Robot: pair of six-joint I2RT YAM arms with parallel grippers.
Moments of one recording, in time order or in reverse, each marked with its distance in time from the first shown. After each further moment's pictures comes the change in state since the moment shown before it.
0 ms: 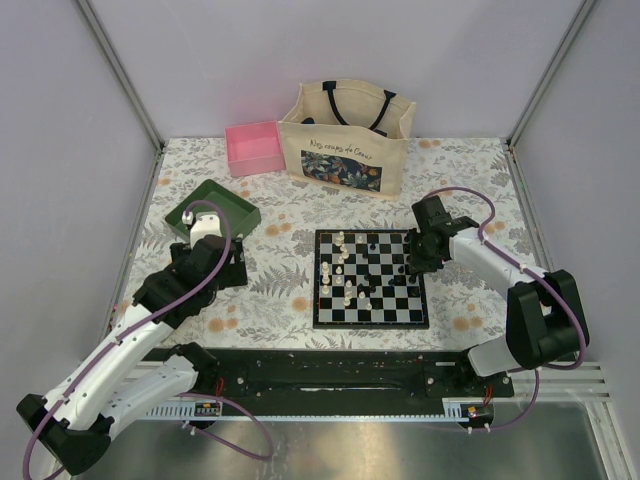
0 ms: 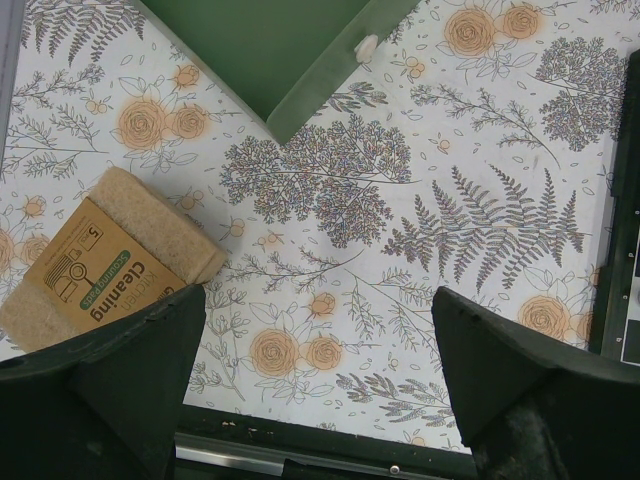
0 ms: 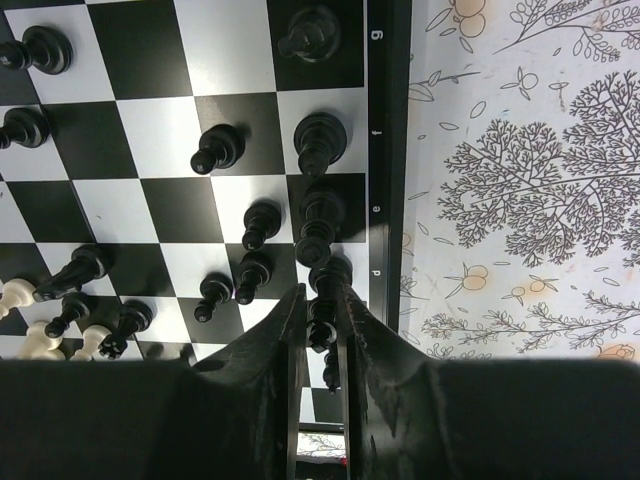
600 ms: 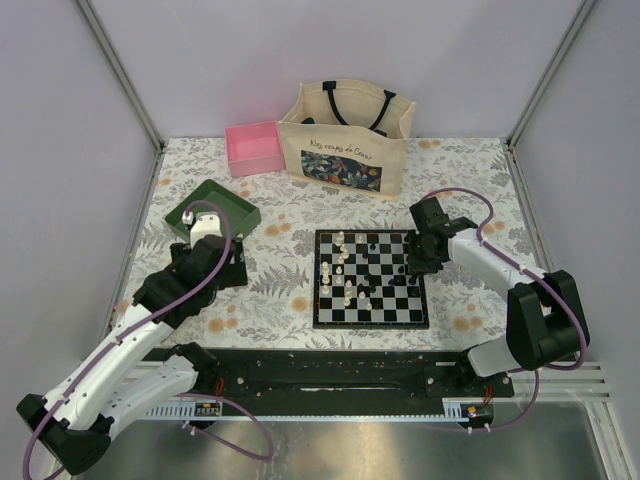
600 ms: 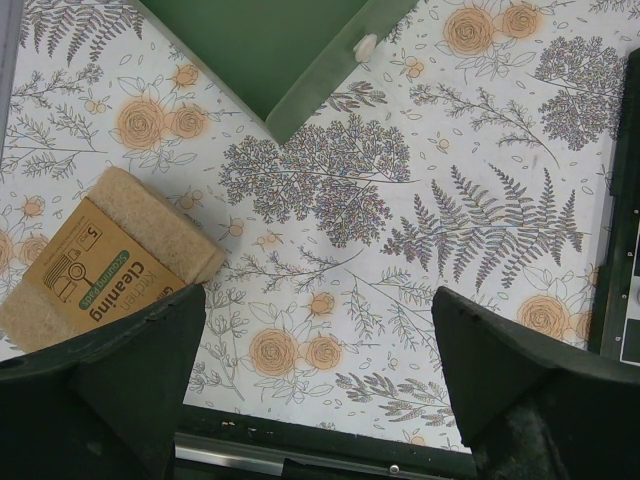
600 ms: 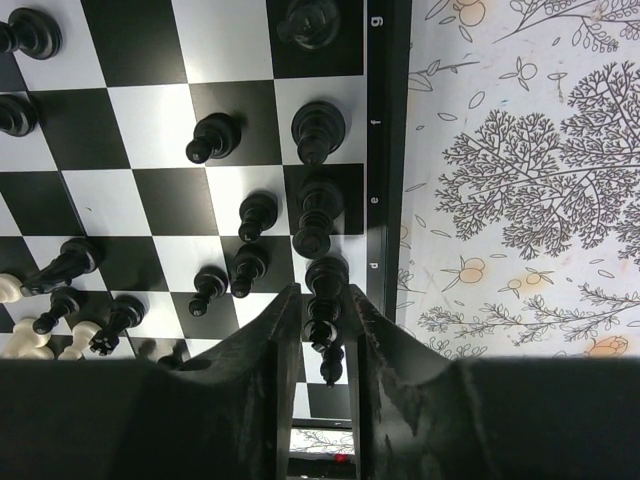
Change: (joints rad) left arm 0.000 0.000 0.000 0.000 0.002 0.000; right arm 0.019 -0.005 -0.002 -0.011 0.020 0.001
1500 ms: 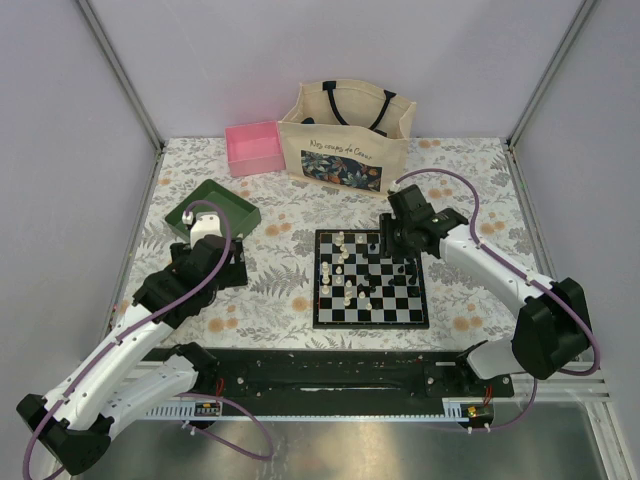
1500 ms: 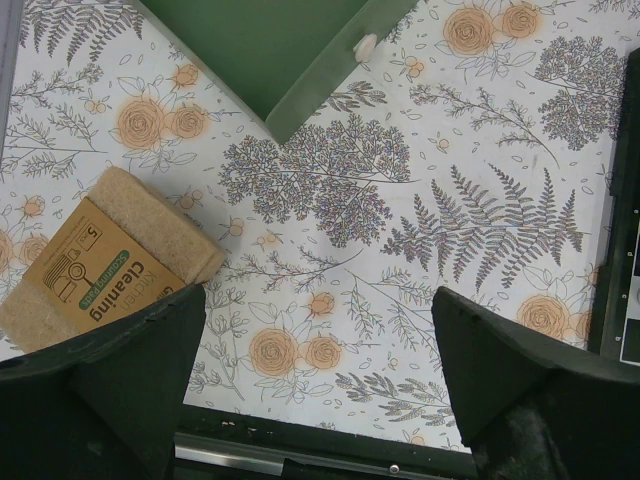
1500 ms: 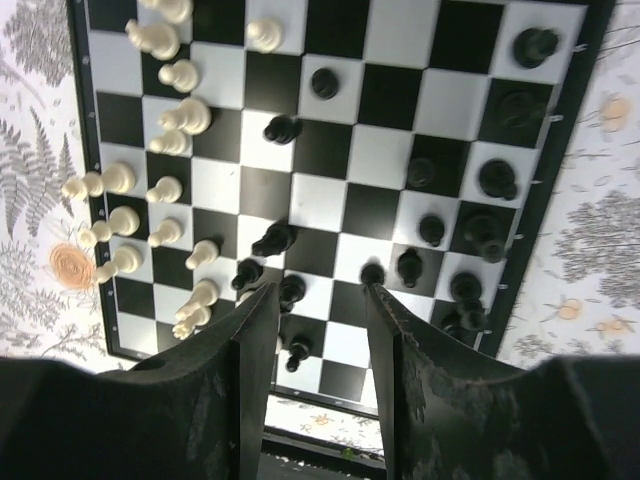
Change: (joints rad) left arm 0.000 0.000 0.000 0.000 0.000 0.000; right arm 0.142 -0.051 0.166 -0.008 -0.020 0.031
